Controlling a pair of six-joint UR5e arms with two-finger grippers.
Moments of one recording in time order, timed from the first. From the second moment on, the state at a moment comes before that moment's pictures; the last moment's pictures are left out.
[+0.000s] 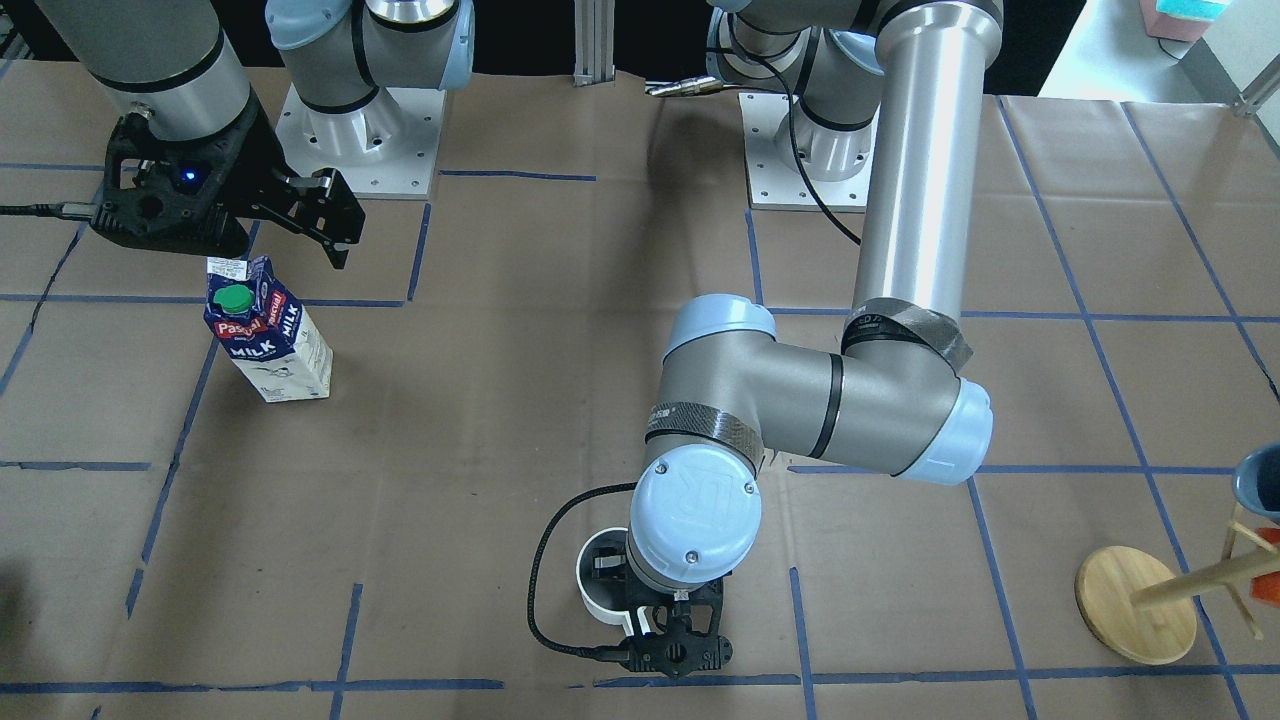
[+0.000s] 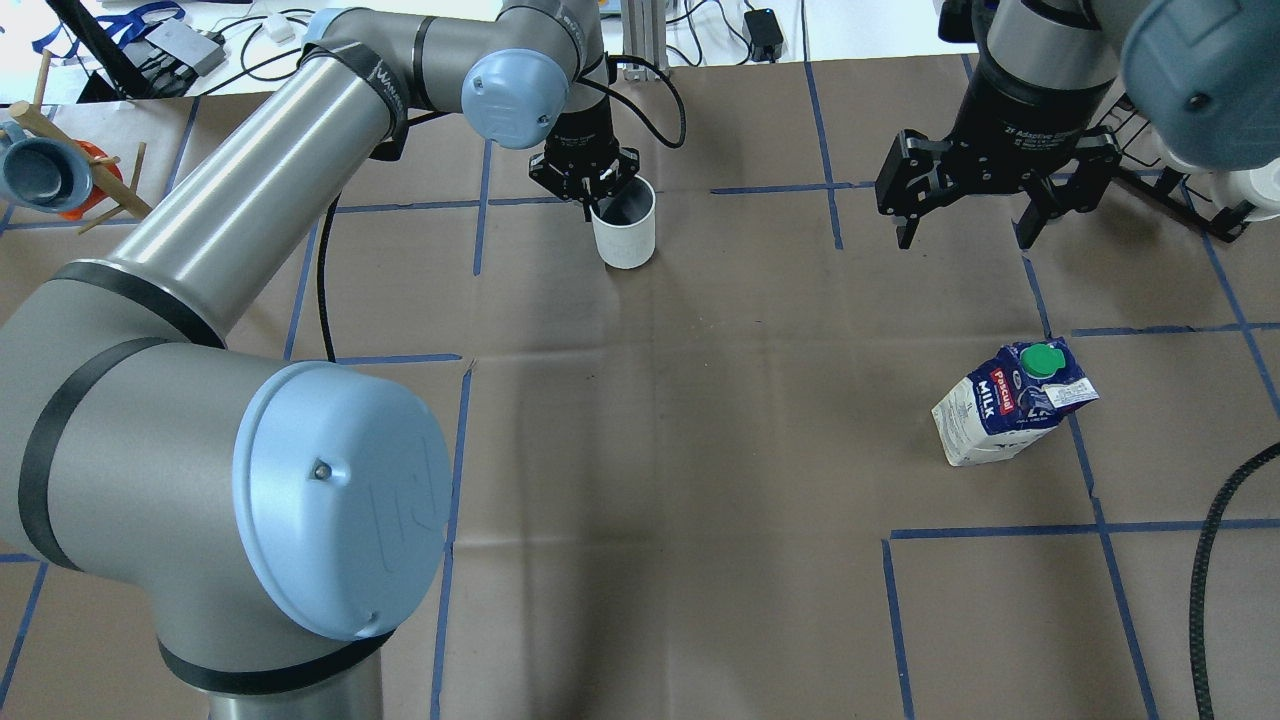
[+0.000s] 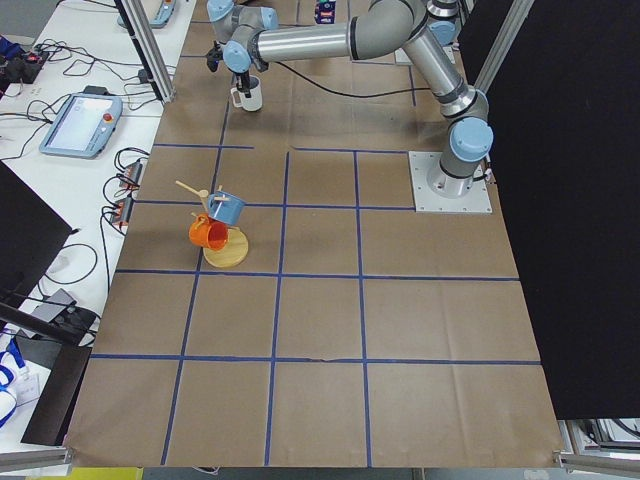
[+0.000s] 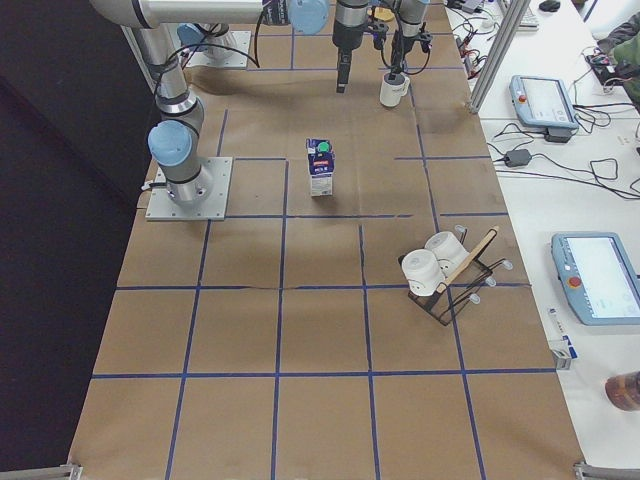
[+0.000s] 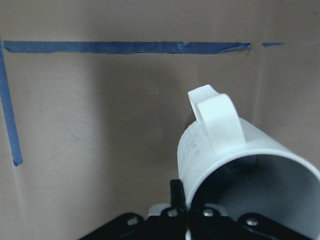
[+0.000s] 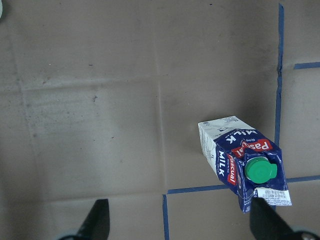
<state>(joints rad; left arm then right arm) -1.80 -2.36 -1.05 -1.41 1.55 -0.24 1.57 -1.55 1.55 -1.50 -1.61 0.07</state>
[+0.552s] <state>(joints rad) -1.79 -2.36 -1.05 -1.42 1.55 -0.24 1.57 -1.55 1.55 -1.50 -1.61 0.07</state>
